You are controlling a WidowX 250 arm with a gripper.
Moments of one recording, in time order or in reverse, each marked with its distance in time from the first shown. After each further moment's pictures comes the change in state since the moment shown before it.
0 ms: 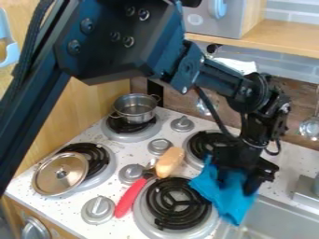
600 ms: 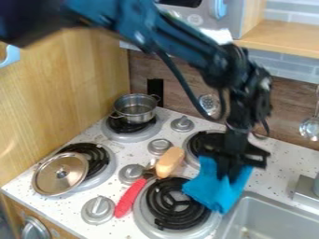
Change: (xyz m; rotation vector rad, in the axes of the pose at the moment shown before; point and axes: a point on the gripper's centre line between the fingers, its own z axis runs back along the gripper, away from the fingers) arm -0.009 0.028 0.038 -0.094 -0.019 0.010
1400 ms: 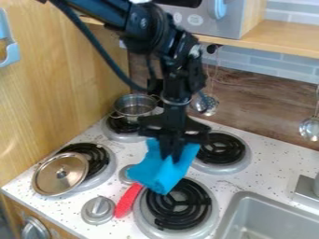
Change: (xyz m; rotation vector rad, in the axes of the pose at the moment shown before) arm -0.025 0.091 0.030 0.025 0.032 0.072
